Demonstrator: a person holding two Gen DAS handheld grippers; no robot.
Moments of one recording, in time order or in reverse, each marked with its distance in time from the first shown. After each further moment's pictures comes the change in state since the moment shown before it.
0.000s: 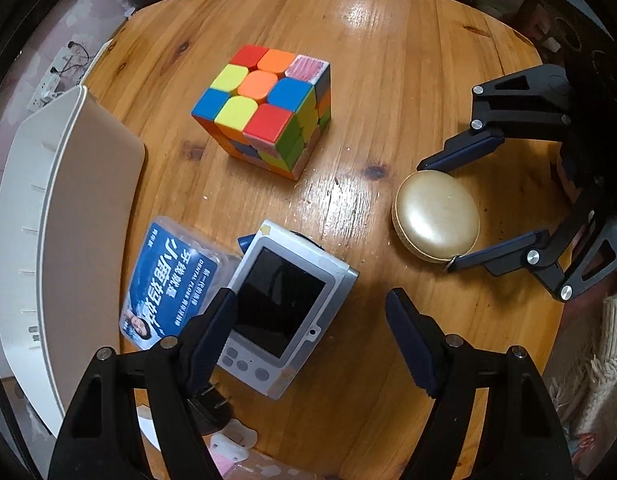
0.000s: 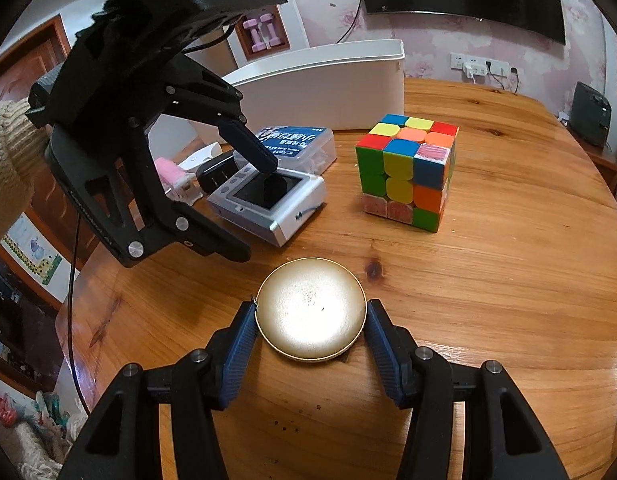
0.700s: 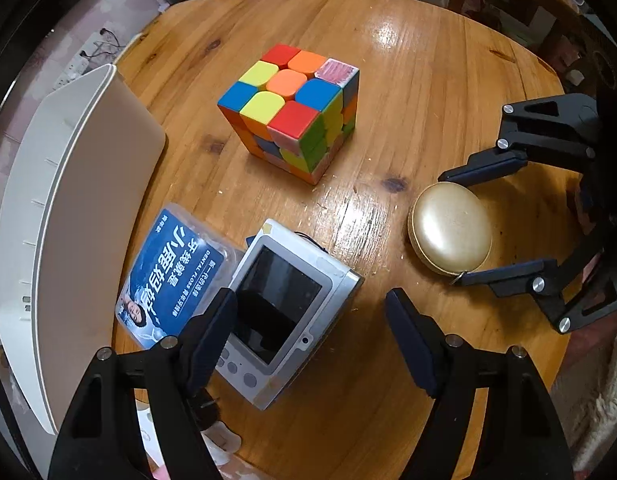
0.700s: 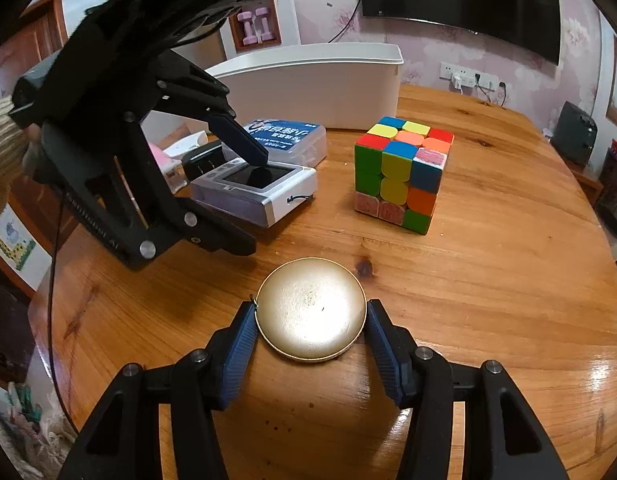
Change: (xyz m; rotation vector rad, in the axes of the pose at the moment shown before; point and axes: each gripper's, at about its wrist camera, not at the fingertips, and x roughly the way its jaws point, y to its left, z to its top) left arm 0.006 -0.004 -0.021 -0.109 -0.057 0.036; right arm 0.001 0.013 -0.006 -0.046 0.005 -0.104
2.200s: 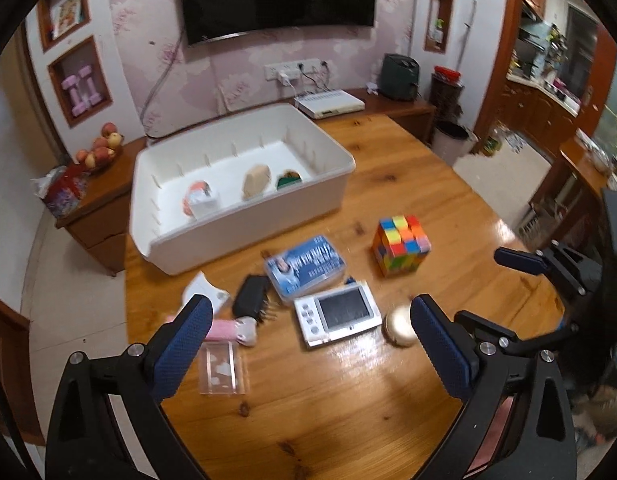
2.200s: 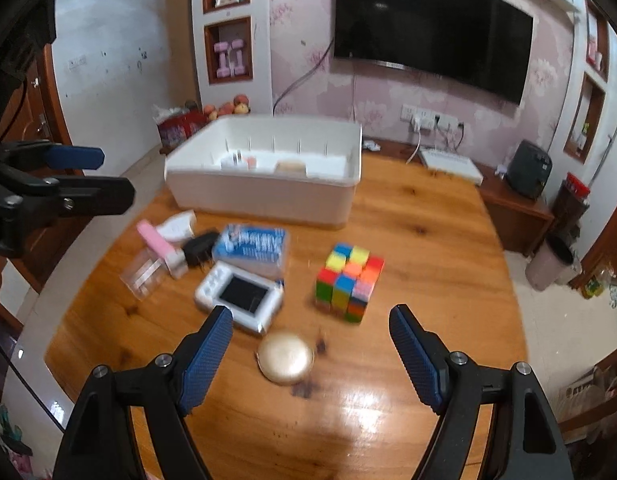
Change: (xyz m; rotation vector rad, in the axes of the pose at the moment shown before) left arm -0.132 0.014 -0.075 -0.760 -0.408 0.223; right arm -0.083 0.021 0.064 -0.015 -0.064 -0.177
